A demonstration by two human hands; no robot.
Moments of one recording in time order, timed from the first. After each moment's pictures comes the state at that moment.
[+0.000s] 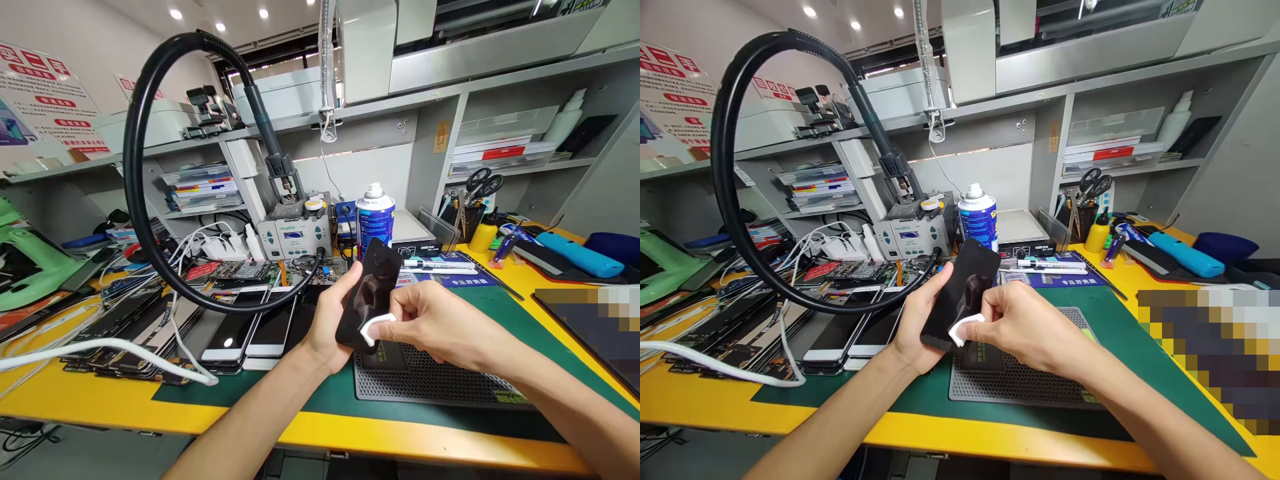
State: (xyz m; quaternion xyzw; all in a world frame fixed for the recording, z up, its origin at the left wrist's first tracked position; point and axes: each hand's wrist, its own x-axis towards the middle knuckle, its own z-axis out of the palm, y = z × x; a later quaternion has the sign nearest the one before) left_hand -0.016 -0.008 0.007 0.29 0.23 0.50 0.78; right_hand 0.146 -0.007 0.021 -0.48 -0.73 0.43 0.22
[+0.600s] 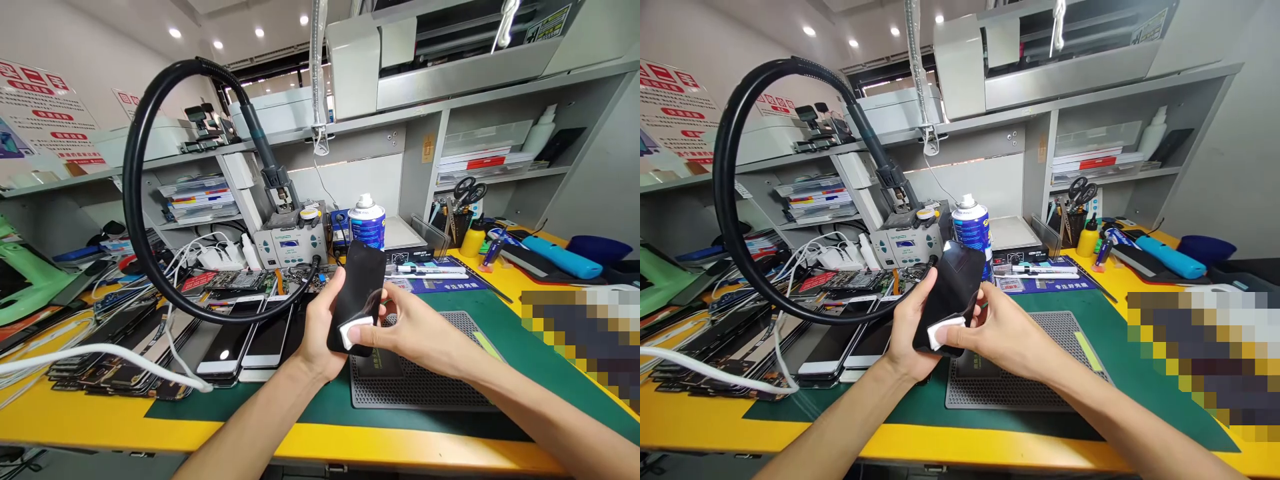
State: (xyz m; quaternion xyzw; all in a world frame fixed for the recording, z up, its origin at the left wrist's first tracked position) left_hand -0.017 -0.010 0.008 0.32 0.20 0.51 0.77; right_hand 0.136 -0.003 0.004 -0.45 -0.71 0.44 0.33
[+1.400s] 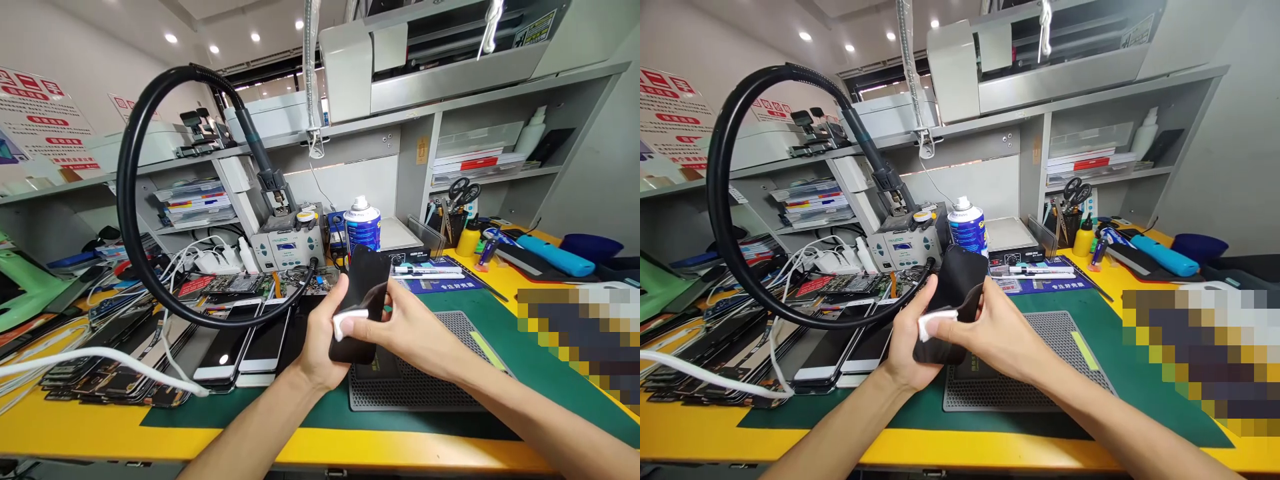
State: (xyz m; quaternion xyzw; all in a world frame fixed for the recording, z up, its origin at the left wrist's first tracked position) left_hand -0.013 -0.017 0.007 0.31 0.21 0.49 0.79; right_hand 0.126 -0.009 0.011 -0.38 -0.66 0.48 0.43
